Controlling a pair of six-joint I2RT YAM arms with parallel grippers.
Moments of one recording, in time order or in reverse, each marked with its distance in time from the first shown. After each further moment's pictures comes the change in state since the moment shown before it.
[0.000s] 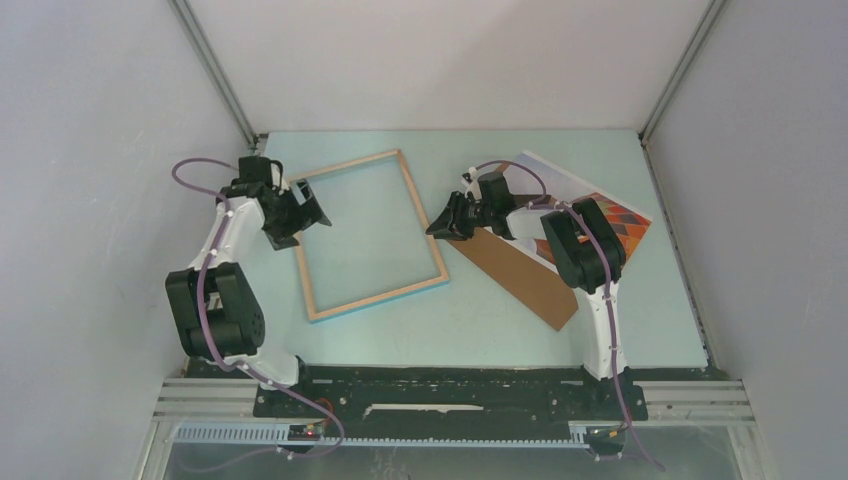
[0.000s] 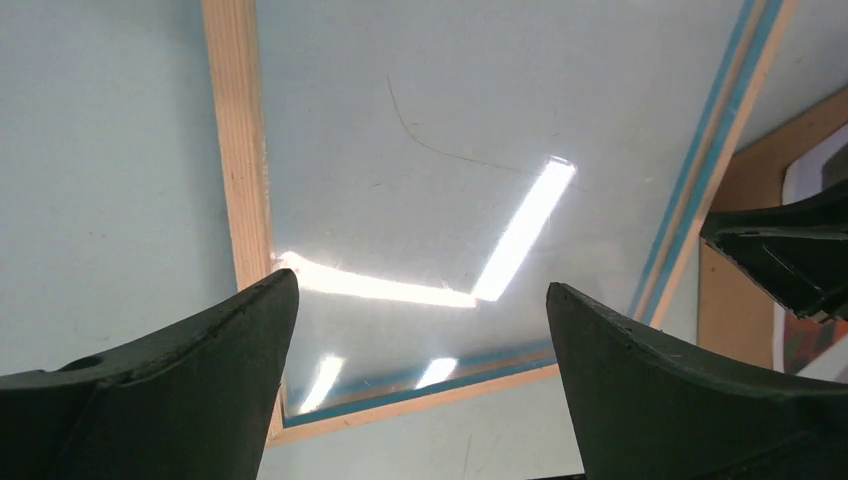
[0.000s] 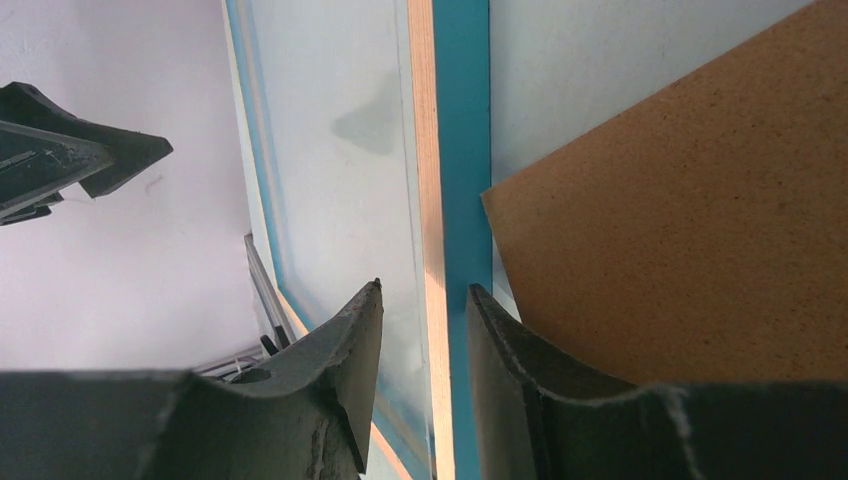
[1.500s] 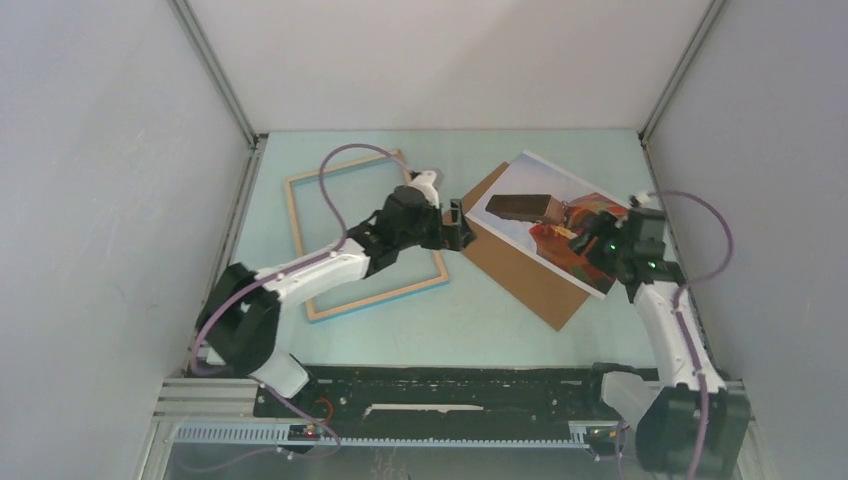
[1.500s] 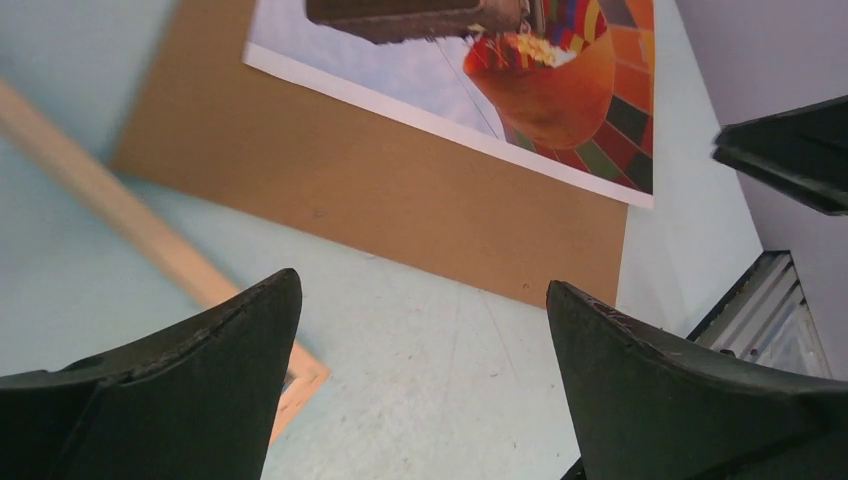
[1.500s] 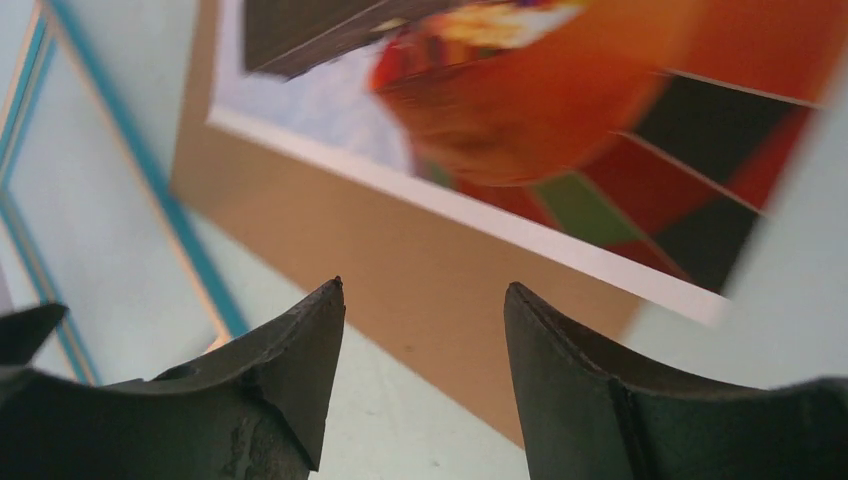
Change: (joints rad) left arm -0.853 -0.092 -0.204 0.735 -0.176 -0.145; right arm -0.460 -1.141 -0.552 -0.672 0.505 -0.319
